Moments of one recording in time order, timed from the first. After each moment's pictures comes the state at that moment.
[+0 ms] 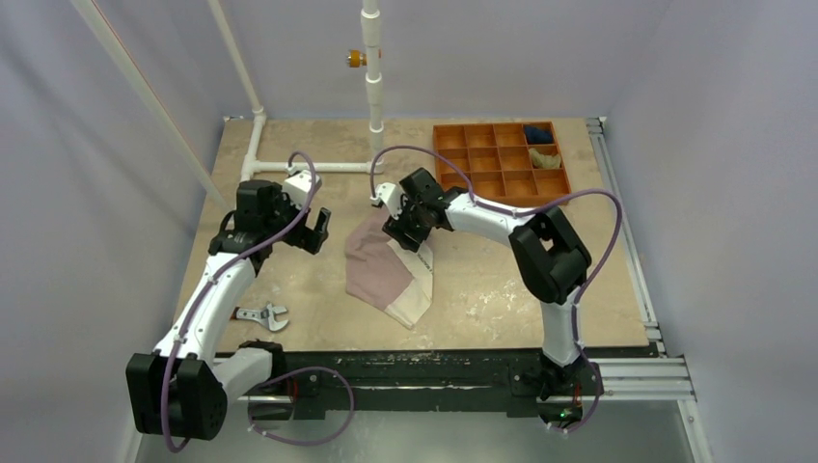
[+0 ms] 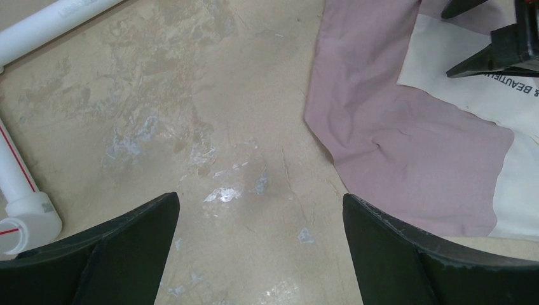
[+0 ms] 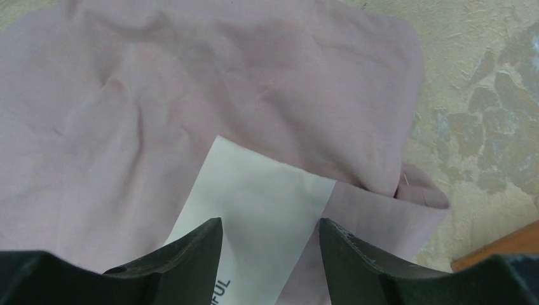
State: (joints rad) left arm -0.09 1.07 0.81 -0.43 0.27 0.29; right arm 0.71 1.98 1.40 -0.40 -0.17 -0.40
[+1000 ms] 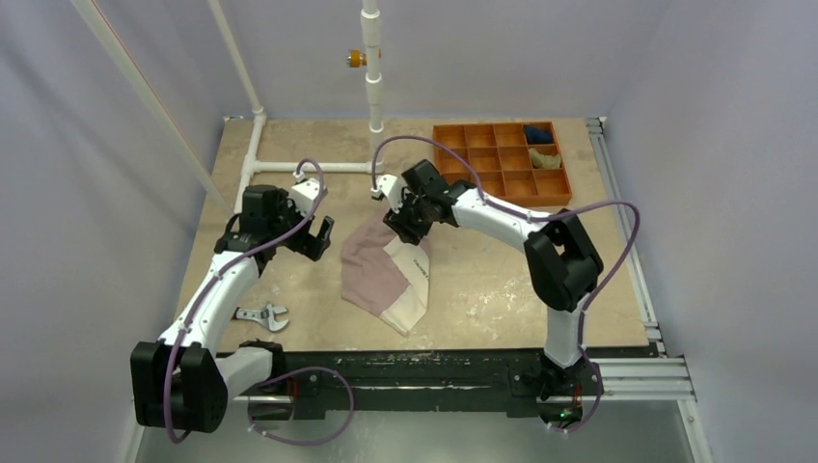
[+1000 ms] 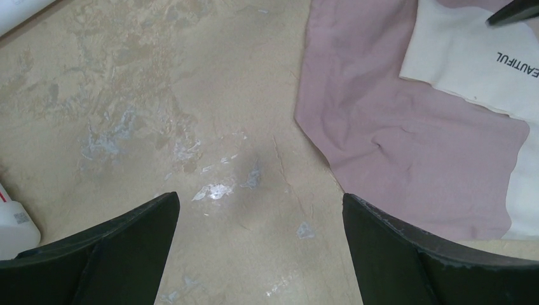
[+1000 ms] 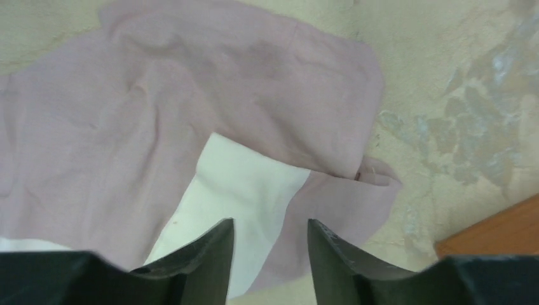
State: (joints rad) left arm -0.09 1.11 0.77 -0.40 0.31 0.33; right arm 0.71 1.95 1.44 -0.46 -0.21 -0.36
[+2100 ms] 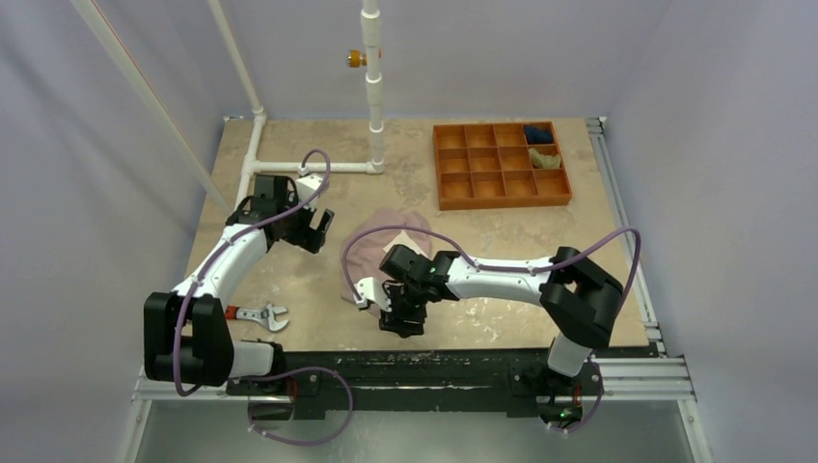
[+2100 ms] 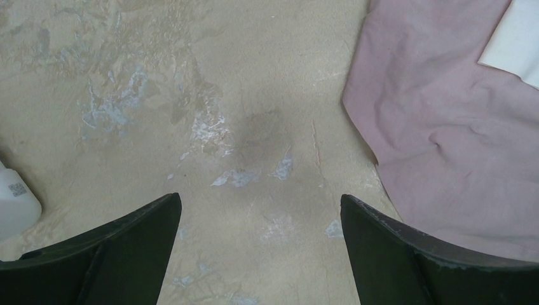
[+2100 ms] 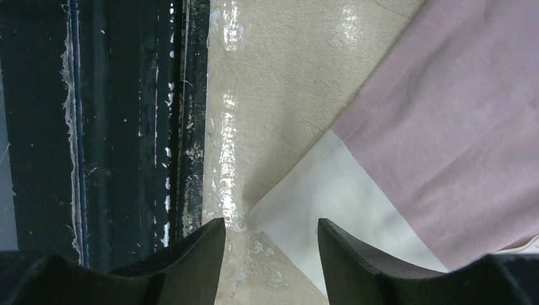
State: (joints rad) left arm -0.09 1.33 0.87 -0.46 0.17 0.33; right arm 1.09 1.71 1.06 -0.50 -0.36 -0.47
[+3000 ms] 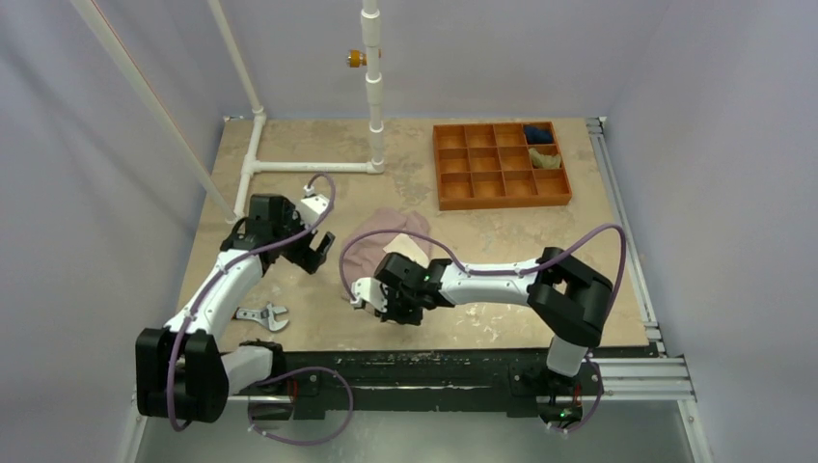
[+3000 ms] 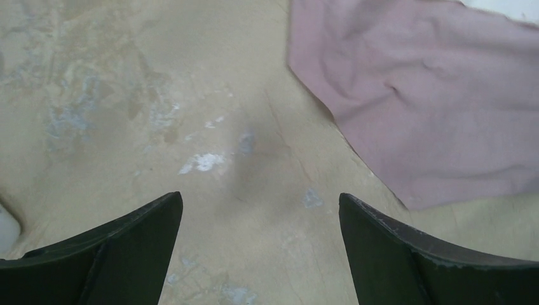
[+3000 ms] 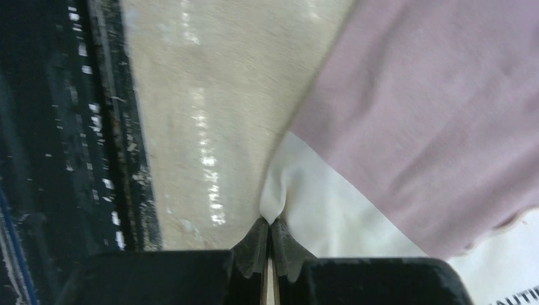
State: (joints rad) left arm -0.09 1.20 0.77 -0.46 0.26 0.43; right arm 1.14 1.76 1.04 -0.40 -0.18 -0.35
